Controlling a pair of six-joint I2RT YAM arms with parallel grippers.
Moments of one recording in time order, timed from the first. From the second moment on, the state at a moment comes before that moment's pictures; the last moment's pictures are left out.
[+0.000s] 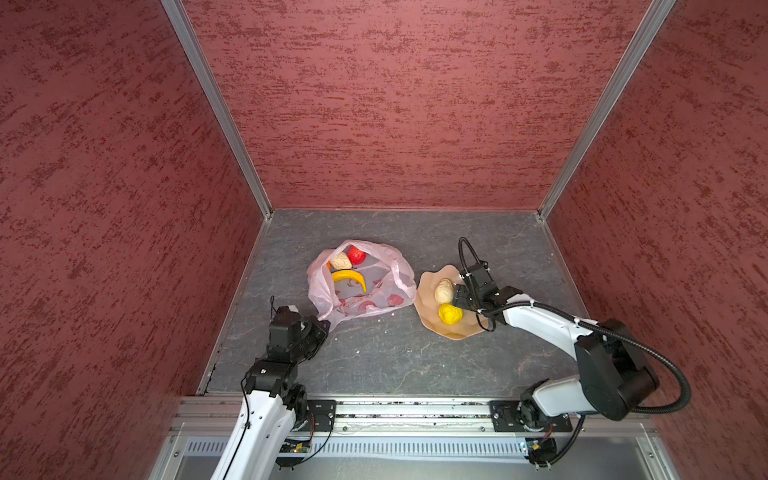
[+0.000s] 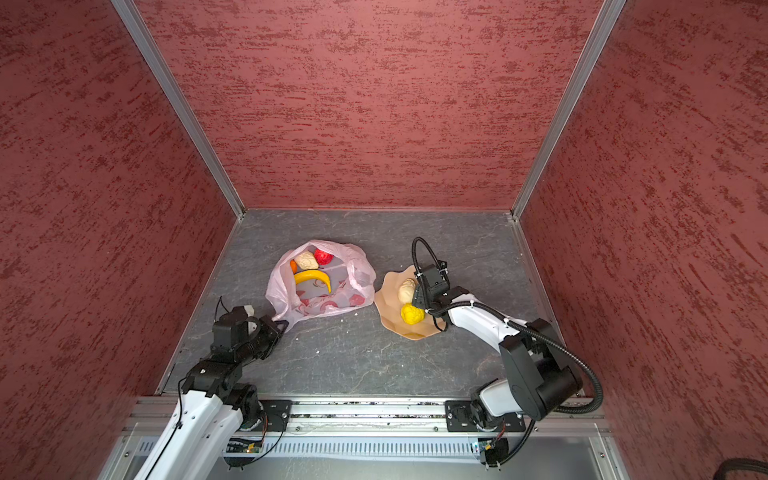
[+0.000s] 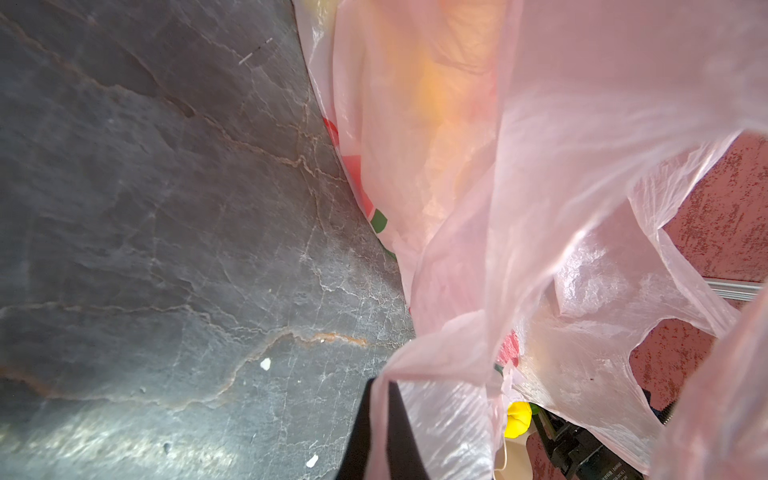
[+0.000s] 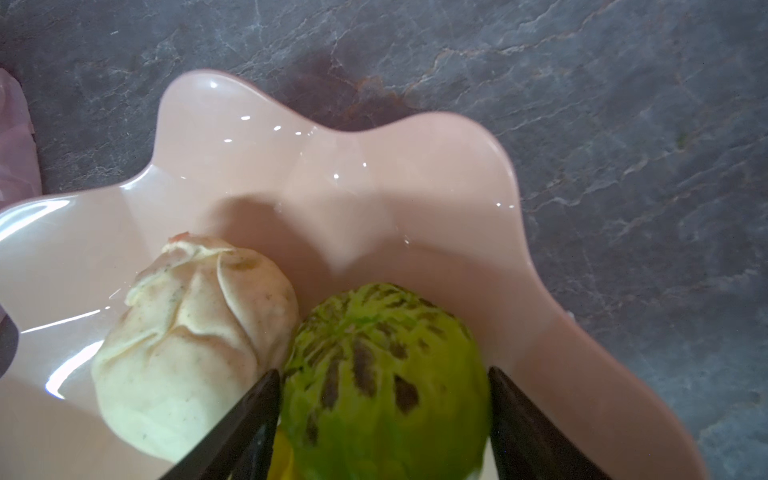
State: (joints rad) left arm -0.10 0.44 0.28 -0.52 0.24 -1.08; right arm 0.48 1.44 0.78 -0.36 0.23 0.68
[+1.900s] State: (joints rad) left arm -0.12 0.42 0.27 -0.57 0.18 -1.06; right arm 0.94 2.04 1.72 -0.34 0.02 0.38
